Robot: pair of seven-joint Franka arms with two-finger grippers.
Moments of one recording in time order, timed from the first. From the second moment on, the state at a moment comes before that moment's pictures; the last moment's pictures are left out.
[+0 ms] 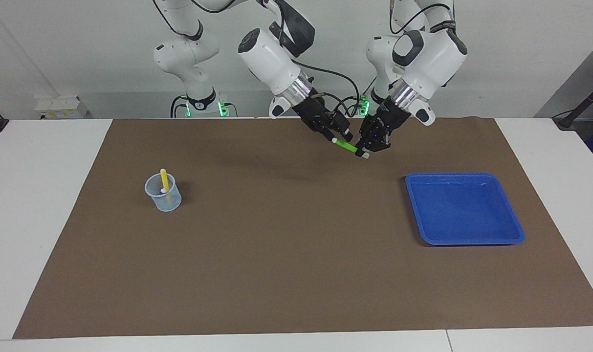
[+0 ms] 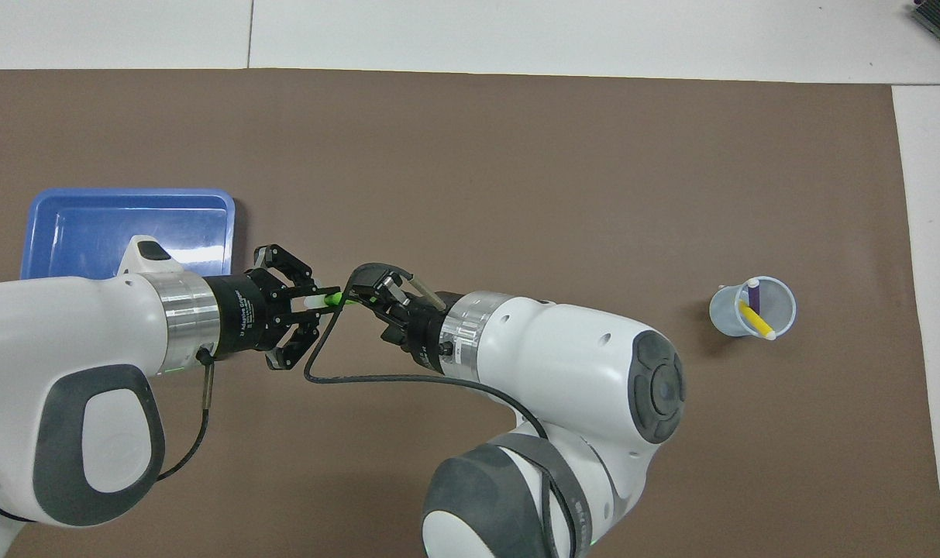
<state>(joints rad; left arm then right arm) -0.20 -0.23 -0.16 -2.23 -0.66 2.28 -1.56 0.63 0.08 0.09 -1.94 0.72 2.59 0.95</state>
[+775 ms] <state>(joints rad) -0.21 -0.23 -0.16 -2.23 -0.67 2.28 -1.57 0.62 0.08 0.09 -1.93 0.72 2.60 0.95</state>
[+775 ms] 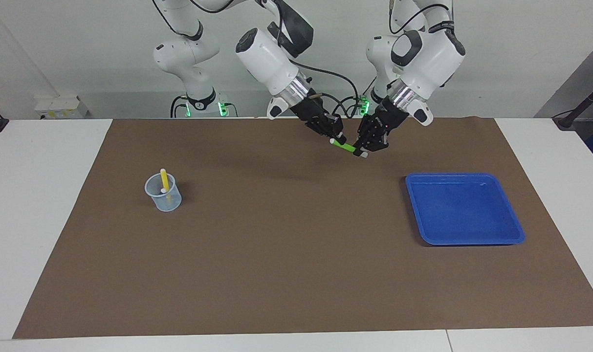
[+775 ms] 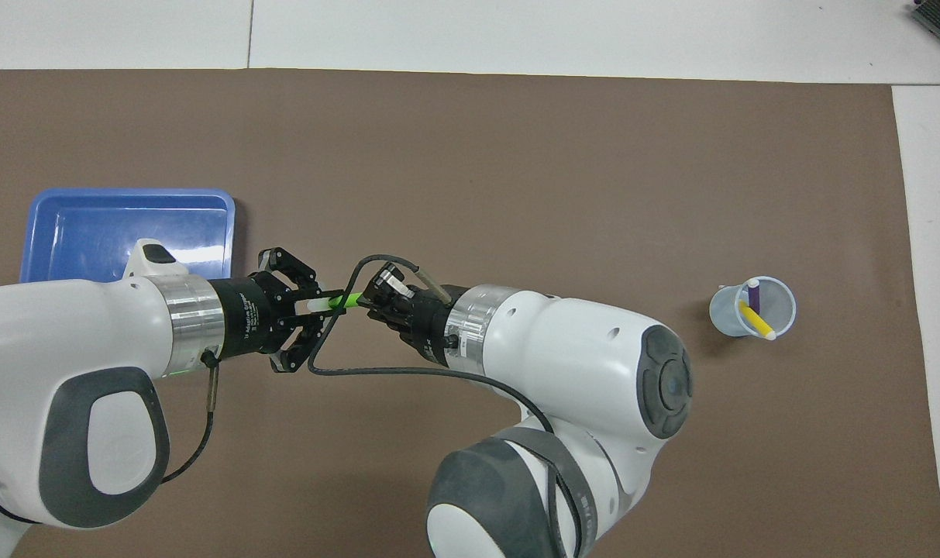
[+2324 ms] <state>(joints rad) -0.21 -0.24 -0.16 -2.23 -0.68 2.29 -1.57 0.61 0.08 0.09 -1.93 0.72 2.59 0.89</state>
